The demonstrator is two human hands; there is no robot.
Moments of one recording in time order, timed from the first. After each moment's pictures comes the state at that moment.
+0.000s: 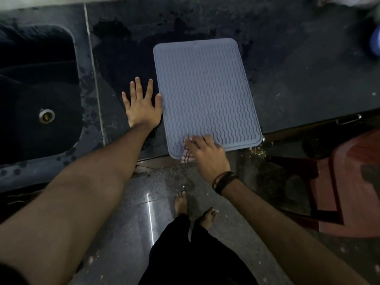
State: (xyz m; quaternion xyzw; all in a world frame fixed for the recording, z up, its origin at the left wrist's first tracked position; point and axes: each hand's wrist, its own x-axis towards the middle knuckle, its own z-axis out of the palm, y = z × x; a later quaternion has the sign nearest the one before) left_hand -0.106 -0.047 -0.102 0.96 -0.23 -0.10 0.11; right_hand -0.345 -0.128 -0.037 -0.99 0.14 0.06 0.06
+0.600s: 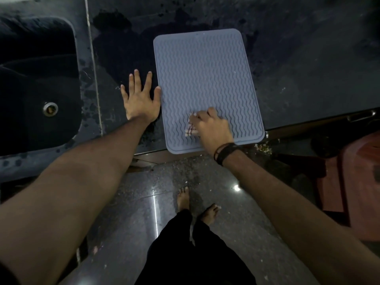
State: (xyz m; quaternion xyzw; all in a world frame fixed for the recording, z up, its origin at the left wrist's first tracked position) left_hand -0.106 -0.048 -0.099 0.96 -0.22 -0.10 0.10; right_hand -0.307 -0.173 -0.033 -0.99 0.15 0.08 0.02
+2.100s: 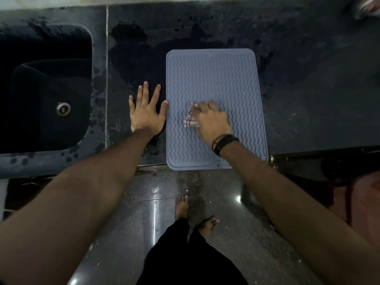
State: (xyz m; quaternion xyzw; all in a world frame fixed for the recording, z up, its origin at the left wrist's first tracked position) left_hand -0.104 -0.047 -0.100 0.97 -0.22 -0.11 0.10; right_hand -0.238 -0.219 -0.036 -0.99 0.09 0.09 0.05
